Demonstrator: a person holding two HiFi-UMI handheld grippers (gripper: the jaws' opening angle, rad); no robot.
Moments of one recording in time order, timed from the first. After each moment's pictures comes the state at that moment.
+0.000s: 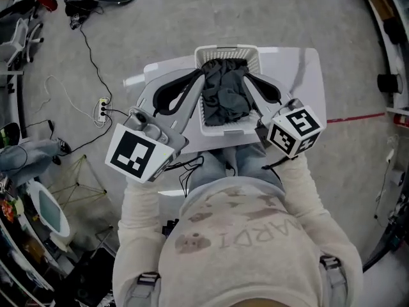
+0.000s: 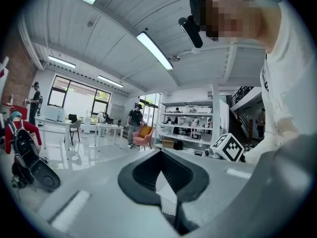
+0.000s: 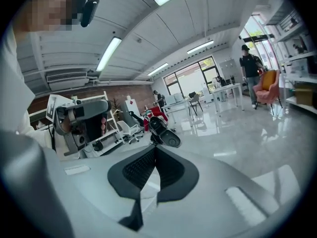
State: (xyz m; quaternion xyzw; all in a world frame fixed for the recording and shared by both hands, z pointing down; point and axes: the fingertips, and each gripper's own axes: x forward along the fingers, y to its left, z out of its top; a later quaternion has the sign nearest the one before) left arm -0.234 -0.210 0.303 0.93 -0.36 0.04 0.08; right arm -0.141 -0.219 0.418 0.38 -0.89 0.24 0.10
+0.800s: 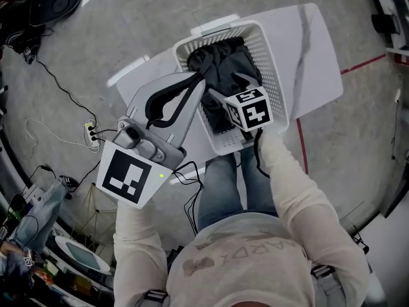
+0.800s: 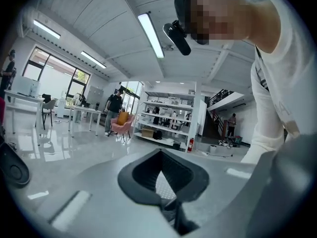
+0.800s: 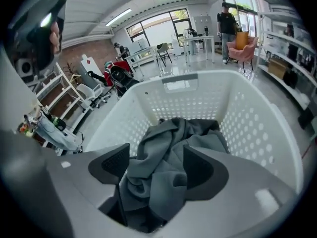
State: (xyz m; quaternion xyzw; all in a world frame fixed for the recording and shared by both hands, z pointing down) left arm -0.226 -0.281 0.460 0.97 -0.22 0.06 0.12; right arm -0.172 -0.236 0.736 0.45 -0.73 0.40 0.33
